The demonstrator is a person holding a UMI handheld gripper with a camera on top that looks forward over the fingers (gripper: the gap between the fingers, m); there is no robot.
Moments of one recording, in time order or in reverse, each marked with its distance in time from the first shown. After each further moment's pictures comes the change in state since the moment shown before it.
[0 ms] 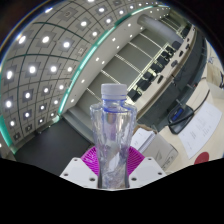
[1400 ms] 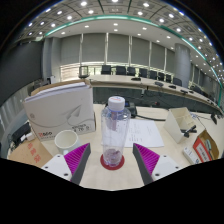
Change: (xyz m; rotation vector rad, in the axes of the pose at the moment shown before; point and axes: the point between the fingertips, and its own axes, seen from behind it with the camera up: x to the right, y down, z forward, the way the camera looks) arm 0.256 0.043 -0.109 -0.320 0.568 -0.785
